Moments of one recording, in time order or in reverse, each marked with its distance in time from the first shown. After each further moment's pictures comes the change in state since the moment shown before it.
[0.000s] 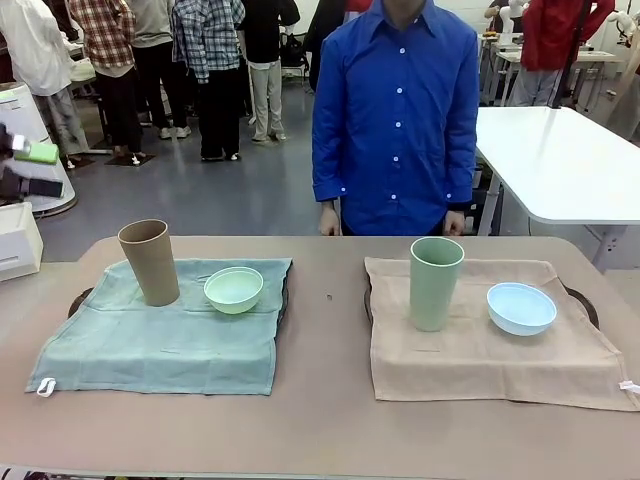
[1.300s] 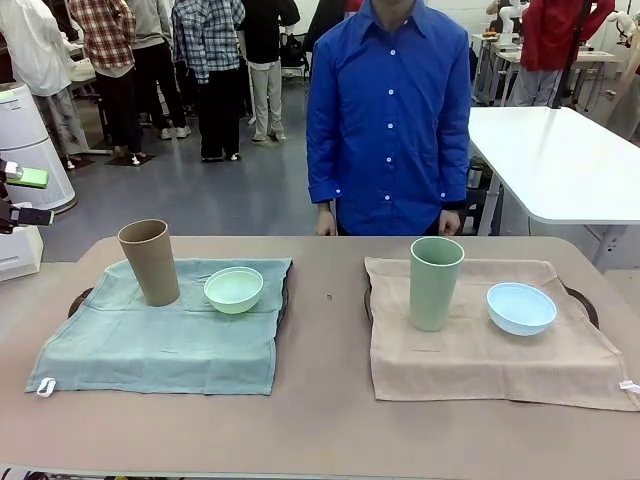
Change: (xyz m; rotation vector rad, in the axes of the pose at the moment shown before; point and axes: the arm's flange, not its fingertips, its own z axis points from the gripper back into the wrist) left arm -0.014 0.038 0.012 0.017 0.004 0.150; right arm -0.011 -0.037 -0.014 0.052 0.090 -0.077
